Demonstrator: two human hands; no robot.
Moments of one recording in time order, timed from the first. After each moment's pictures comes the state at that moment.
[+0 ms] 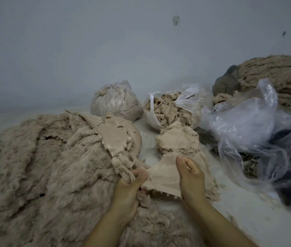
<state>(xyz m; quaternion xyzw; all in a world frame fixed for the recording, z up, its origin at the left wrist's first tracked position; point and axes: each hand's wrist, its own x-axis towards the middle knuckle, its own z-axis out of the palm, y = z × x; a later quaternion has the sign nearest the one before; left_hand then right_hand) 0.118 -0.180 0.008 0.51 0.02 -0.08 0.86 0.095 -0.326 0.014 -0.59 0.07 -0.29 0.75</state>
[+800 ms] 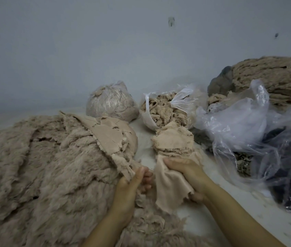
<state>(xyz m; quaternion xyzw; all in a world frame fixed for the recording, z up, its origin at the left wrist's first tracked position) 0.109 -0.187 0.010 0.55 -0.10 -0.05 0.83 0.087 -0.360 0.051 -0.60 0.03 0.05 0.80</state>
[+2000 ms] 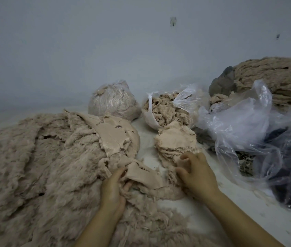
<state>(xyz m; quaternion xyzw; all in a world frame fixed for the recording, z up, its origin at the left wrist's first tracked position) 0.131 -0.161 0.012 0.44 0.10 -0.01 0.89 0.092 -0.369 0.030 -0.93 0.11 -0.20 0.29</state>
